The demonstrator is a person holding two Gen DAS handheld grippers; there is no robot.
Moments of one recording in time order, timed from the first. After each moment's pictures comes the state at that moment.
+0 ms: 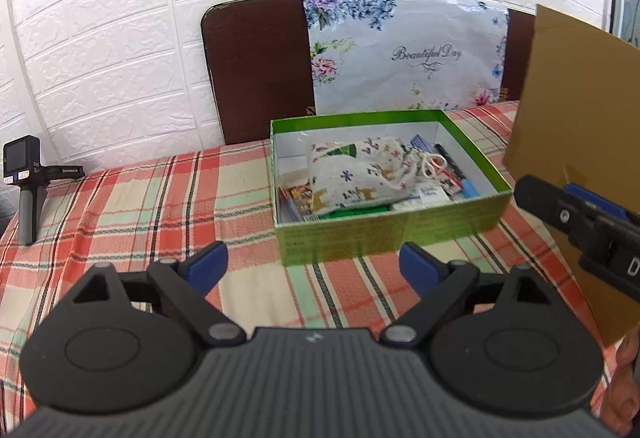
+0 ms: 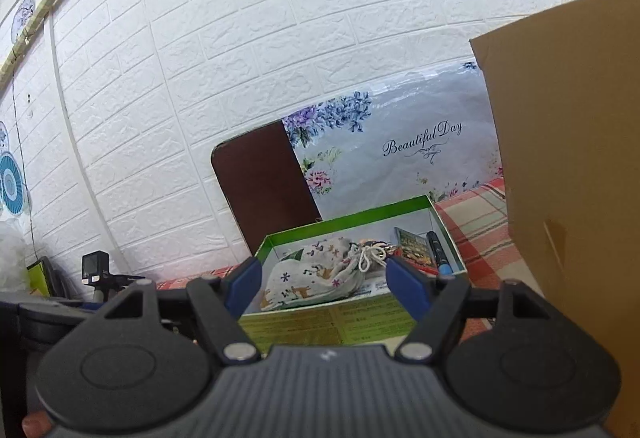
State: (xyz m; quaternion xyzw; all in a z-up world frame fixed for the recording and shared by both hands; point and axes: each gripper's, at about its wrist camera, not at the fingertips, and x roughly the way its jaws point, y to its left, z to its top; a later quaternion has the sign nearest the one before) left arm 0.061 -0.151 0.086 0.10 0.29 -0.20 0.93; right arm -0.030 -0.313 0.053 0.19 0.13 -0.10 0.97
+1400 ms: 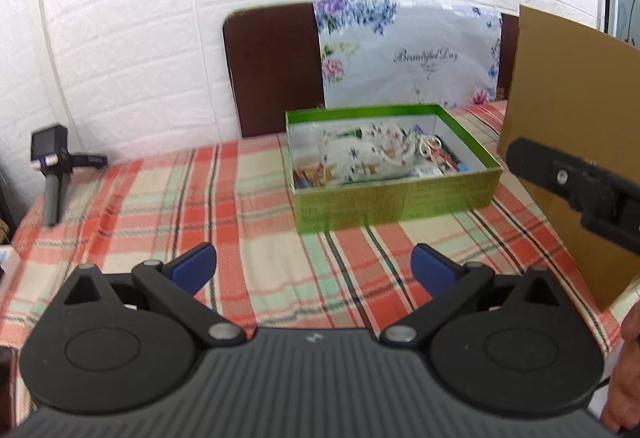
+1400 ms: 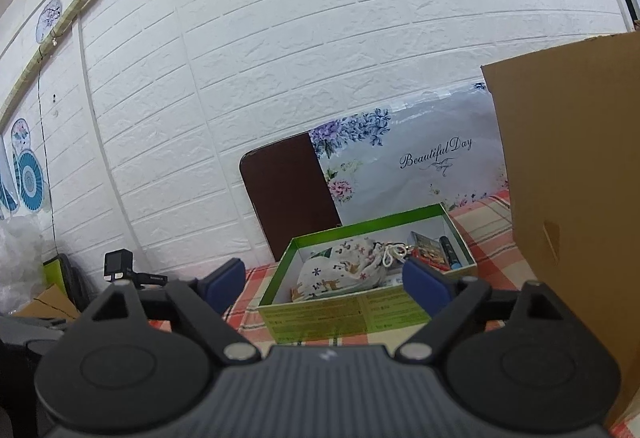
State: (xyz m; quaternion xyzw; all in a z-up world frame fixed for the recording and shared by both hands) left arm 0.014 -0.124 0.081 0.10 0.26 -0.19 0.94; right arm -0.064 -0.277 0.066 0.18 0.11 -0.09 0.97
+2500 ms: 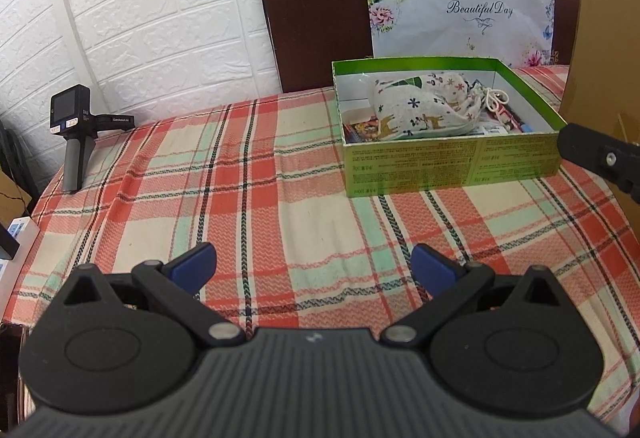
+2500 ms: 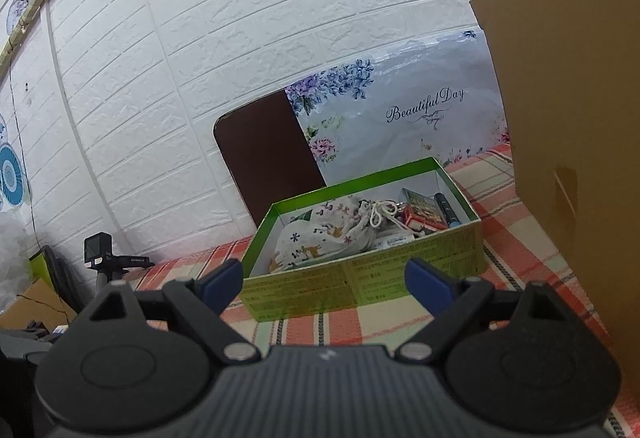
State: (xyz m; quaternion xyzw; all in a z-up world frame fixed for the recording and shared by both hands) left arm 0.054 -0.122 0.044 0.12 0.32 -0.12 0.93; right arm -0.025 -0.290 0.030 0.21 0.16 -0.10 0.96
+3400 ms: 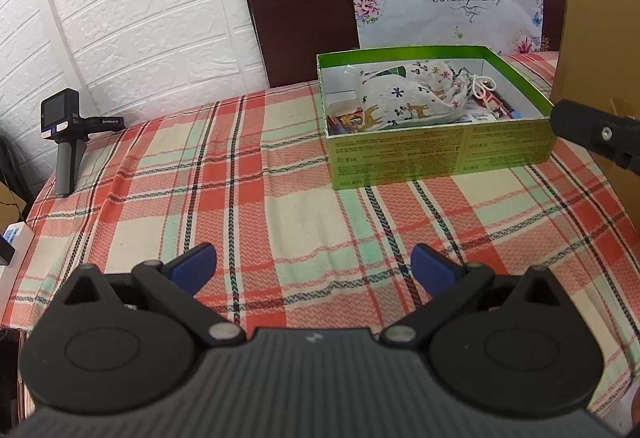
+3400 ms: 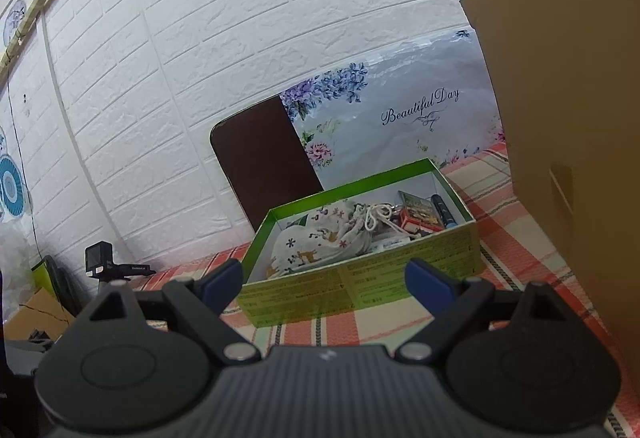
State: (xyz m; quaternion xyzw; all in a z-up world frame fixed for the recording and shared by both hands) left arm 0.049 -0.134 0.042 0.14 0.33 -0.12 0.93; right arm -0.028 -0.295 0.029 0.22 0.15 -0.10 0.96
